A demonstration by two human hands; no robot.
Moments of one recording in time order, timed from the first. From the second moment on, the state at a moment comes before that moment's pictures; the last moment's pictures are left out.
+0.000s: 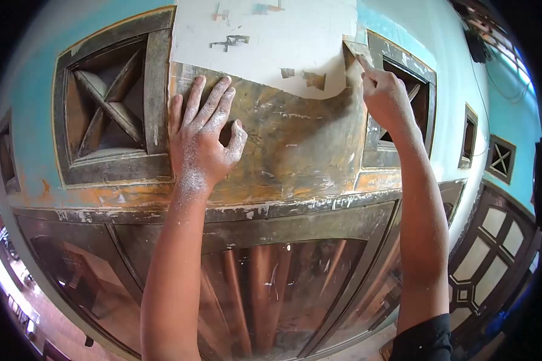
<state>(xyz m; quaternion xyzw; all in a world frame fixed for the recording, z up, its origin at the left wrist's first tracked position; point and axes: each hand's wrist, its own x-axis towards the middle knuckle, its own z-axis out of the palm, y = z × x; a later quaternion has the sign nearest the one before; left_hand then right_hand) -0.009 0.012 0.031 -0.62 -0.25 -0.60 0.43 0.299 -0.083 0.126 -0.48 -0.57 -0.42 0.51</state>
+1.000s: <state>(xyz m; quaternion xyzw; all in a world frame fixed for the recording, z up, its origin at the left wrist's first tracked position) -0.010 0.012 0.031 -0.62 -0.25 -0.60 0.44 0.304 -0.078 0.151 -0.53 -0.57 -0.42 0.47</state>
